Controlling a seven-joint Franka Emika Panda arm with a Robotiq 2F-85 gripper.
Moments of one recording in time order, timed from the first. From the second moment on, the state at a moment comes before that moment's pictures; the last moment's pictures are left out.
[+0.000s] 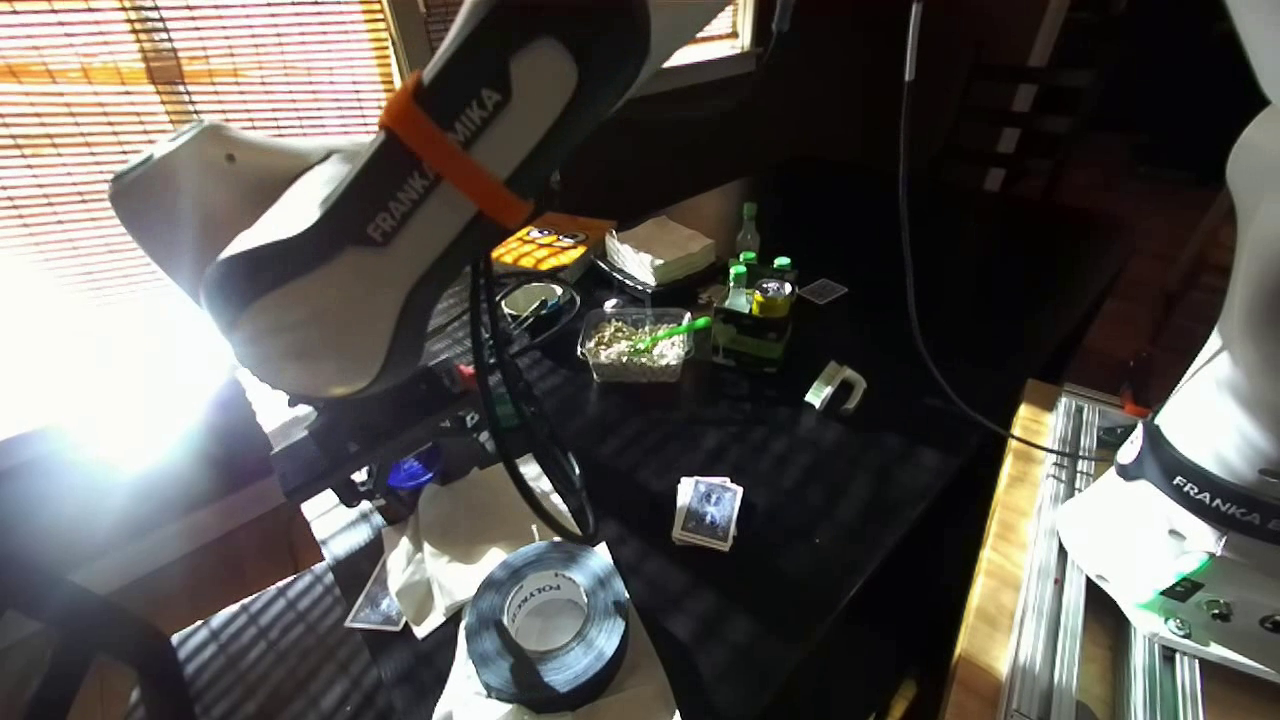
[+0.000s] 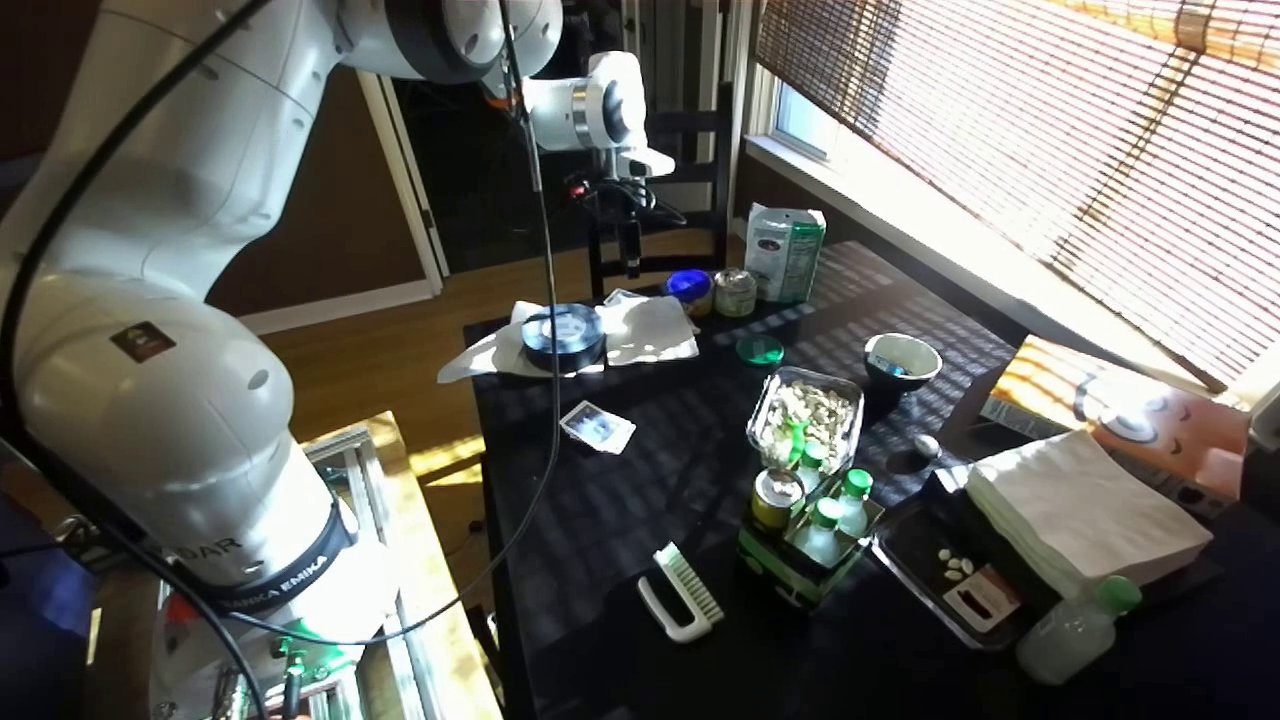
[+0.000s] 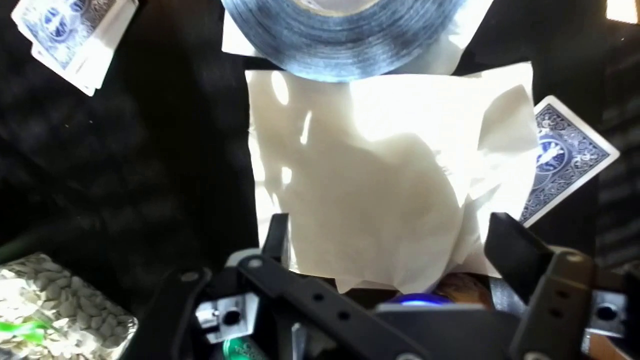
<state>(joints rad) 0.50 0.79 0.09 -1.46 -0.26 2.05 1.11</state>
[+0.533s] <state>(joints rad) 0.53 0.94 0.09 -1.35 -0.26 2.11 1.07</state>
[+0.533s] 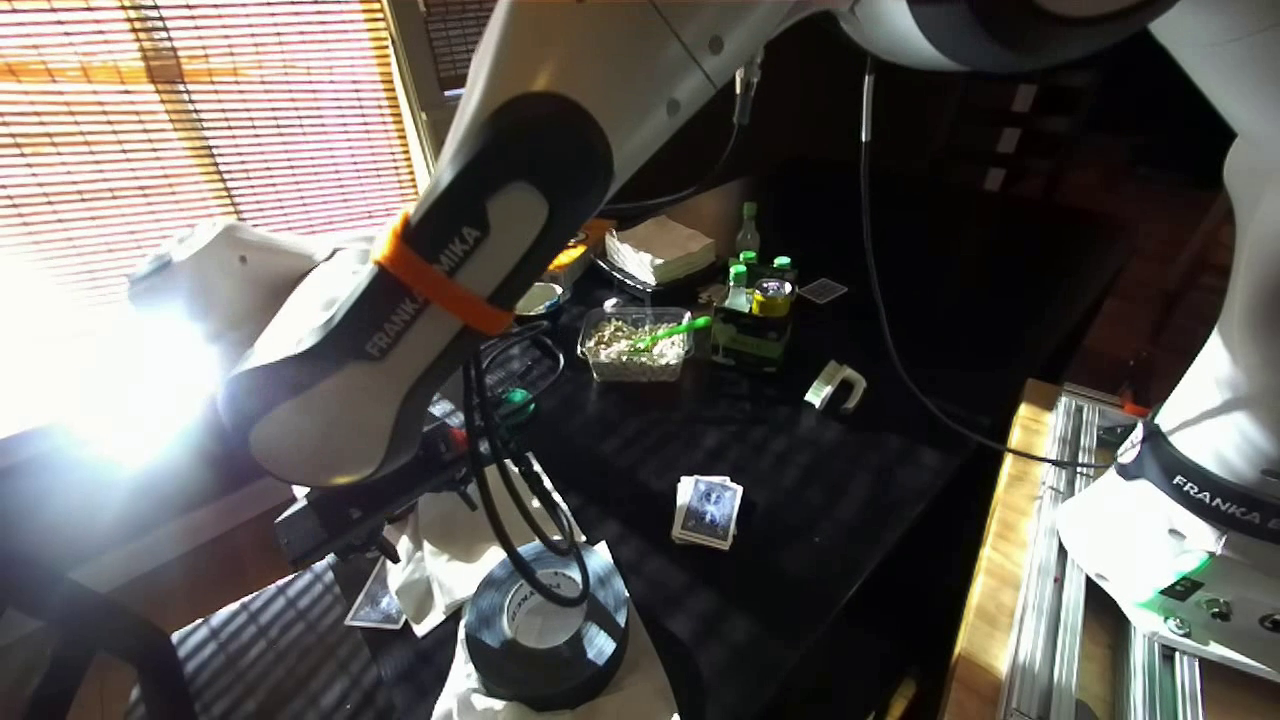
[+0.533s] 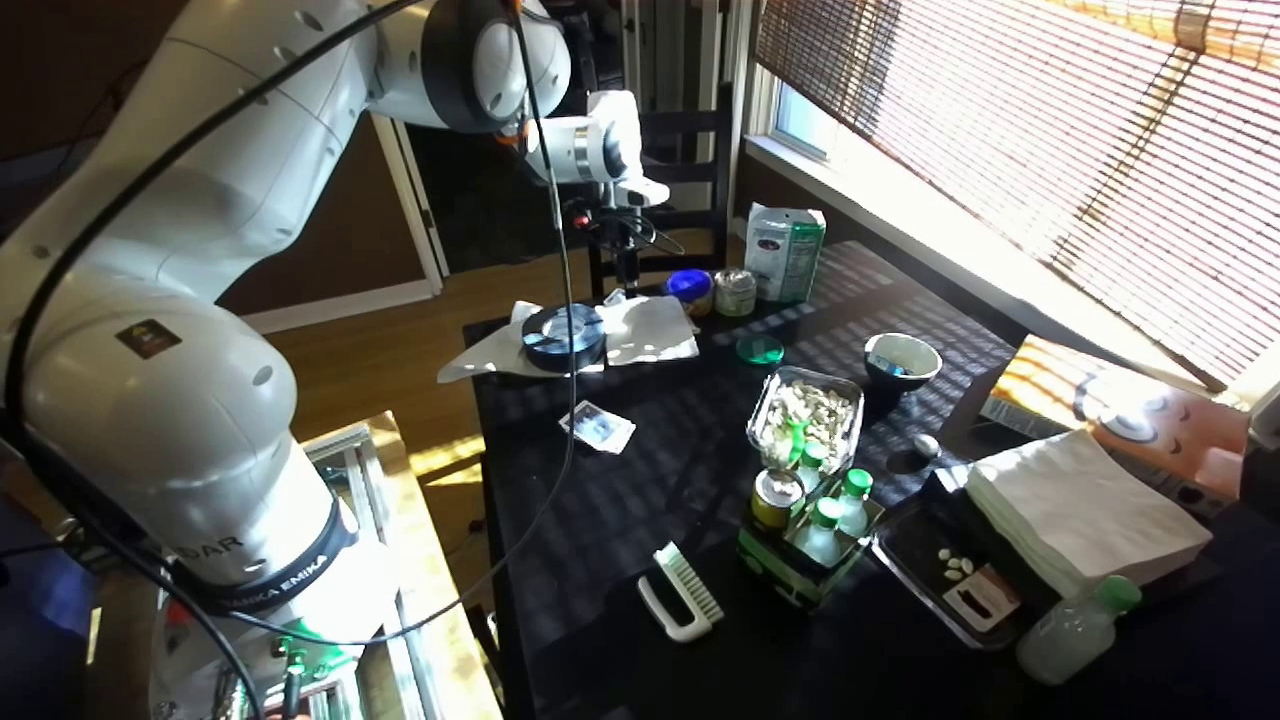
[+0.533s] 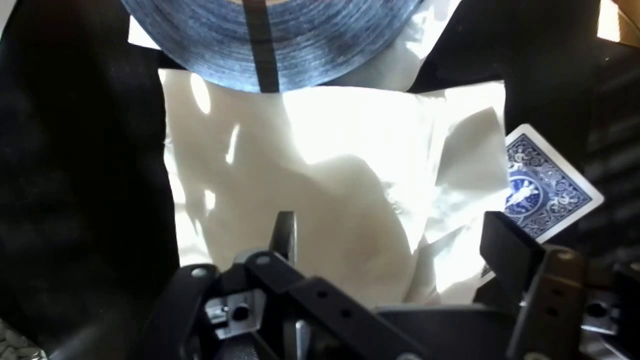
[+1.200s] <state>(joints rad) 0.55 1.03 0.05 -1.25 -0.26 2.12 1.11</state>
